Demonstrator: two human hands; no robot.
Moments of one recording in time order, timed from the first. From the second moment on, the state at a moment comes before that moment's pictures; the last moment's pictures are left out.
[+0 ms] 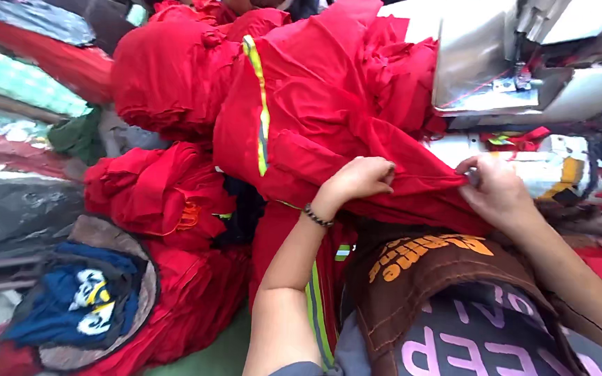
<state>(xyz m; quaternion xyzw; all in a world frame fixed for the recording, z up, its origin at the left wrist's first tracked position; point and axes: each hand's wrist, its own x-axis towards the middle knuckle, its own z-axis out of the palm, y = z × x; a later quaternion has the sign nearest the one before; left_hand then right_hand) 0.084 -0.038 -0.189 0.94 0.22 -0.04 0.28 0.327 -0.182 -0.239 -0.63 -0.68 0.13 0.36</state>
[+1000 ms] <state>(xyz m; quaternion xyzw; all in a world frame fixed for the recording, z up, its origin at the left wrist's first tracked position) 0.113 -0.079 -0.170 0.89 0.17 0.41 0.09 0.369 -0.184 -0.207 -0.56 -0.60 -0.10 0.56</state>
